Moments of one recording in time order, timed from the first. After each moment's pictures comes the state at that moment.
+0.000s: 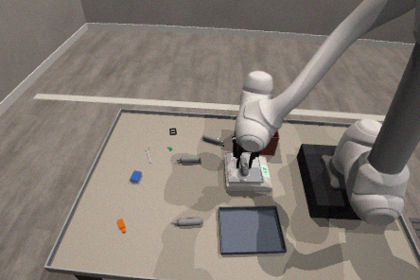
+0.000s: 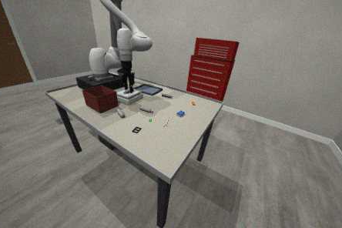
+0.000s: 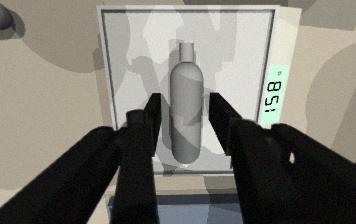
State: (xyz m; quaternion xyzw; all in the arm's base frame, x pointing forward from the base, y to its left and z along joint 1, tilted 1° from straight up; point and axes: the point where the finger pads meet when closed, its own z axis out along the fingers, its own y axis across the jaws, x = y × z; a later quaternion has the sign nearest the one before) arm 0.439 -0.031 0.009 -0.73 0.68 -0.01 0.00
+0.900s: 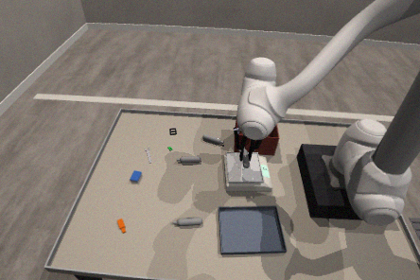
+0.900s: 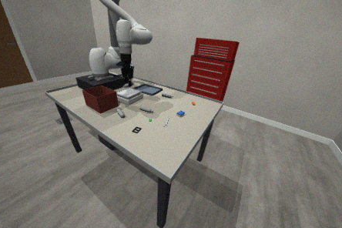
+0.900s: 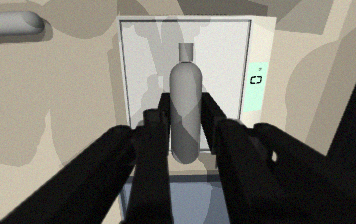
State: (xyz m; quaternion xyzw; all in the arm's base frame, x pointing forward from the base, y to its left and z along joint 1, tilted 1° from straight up) arm 0.438 -0.031 0.058 -0.73 0.68 -0.01 0.00
